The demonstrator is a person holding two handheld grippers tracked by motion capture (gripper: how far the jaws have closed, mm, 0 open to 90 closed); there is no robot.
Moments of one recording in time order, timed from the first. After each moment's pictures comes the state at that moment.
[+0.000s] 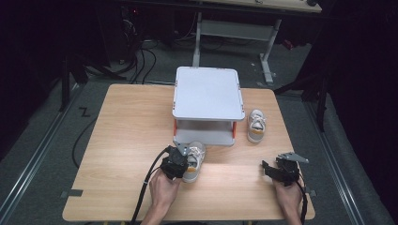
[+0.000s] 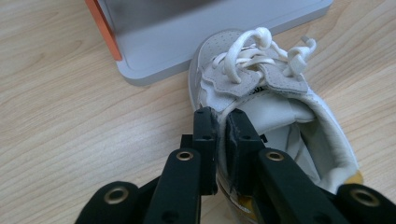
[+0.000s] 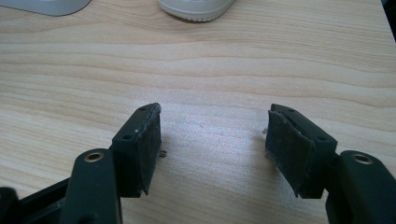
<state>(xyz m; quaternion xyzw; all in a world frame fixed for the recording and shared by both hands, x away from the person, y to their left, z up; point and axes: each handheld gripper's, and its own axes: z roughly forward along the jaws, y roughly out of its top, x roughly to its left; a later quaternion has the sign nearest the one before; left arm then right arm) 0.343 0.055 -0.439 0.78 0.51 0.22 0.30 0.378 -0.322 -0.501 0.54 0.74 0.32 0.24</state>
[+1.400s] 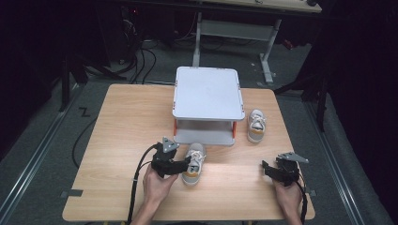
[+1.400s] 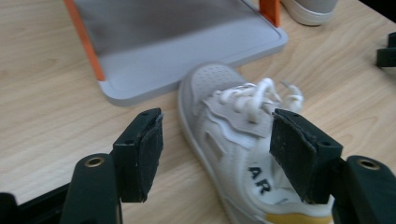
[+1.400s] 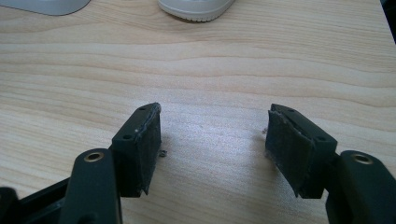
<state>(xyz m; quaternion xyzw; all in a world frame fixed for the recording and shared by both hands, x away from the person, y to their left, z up) 0.351 0.095 -0.437 0.76 0.48 0.17 0.40 0.378 -0.321 -0.501 0.54 0.74 0.32 0.24</state>
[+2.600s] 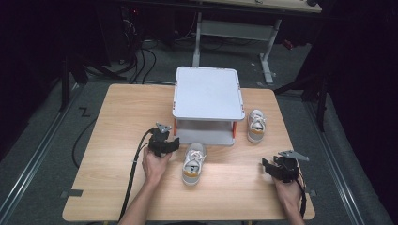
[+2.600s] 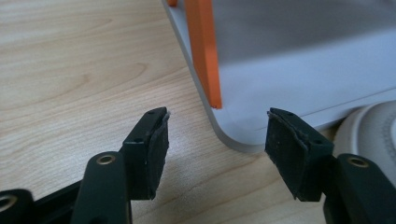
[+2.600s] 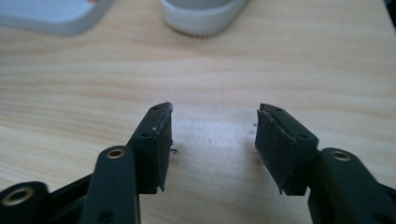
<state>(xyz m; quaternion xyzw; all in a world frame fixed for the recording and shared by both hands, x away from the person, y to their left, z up) 0.437 0.120 -0.489 0.73 0.55 0.22 0.34 0.383 -0.318 -0.493 0.55 0.73 0.34 0.24</state>
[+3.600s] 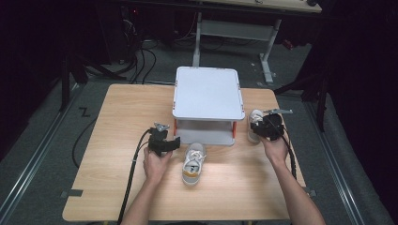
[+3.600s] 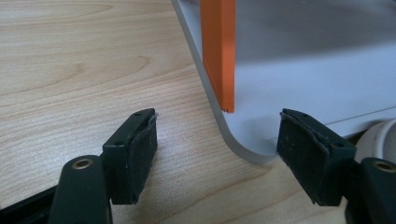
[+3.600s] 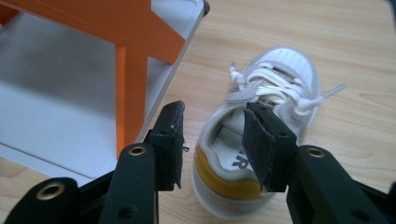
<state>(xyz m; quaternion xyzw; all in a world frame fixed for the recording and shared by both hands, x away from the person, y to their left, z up) 0.445 0.124 -0.500 0.71 0.57 0.21 0.37 0.499 -0.266 -0.428 0.53 0.75 0.33 0.21</state>
